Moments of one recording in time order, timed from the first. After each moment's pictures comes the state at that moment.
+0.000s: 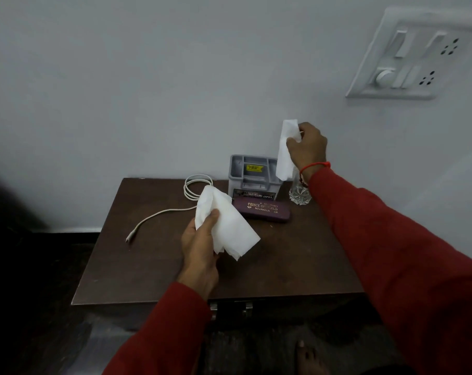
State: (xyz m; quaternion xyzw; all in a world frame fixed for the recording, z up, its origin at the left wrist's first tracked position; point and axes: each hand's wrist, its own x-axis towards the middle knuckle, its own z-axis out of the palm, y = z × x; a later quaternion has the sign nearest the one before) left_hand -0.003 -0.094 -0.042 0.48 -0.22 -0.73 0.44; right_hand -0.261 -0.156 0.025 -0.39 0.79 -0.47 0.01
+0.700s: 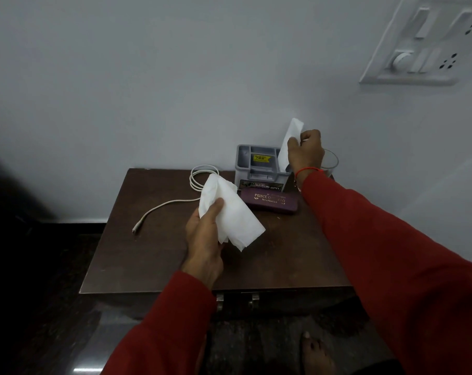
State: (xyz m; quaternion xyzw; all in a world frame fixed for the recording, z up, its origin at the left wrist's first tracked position) left_hand -0.001 -0.099 -0.039 0.49 -0.21 -0.73 0.43; right_hand -0.241 -0.163 -0.017 -0.27 0.78 -0.56 0.06
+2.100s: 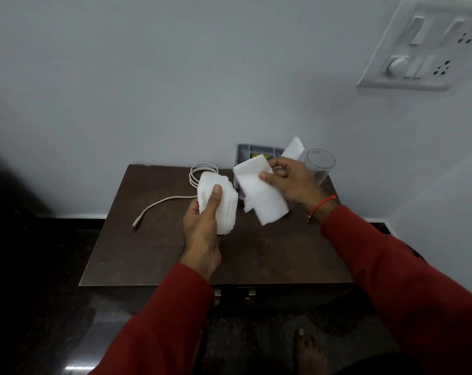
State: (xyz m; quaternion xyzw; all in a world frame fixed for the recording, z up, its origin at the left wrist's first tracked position) left_hand -0.001 -0.098 -0.037 0.44 -0.23 -0.72 0.48; right_hand -0.194 -0.088 -0.002 -0.48 0.69 -0.44 0.32
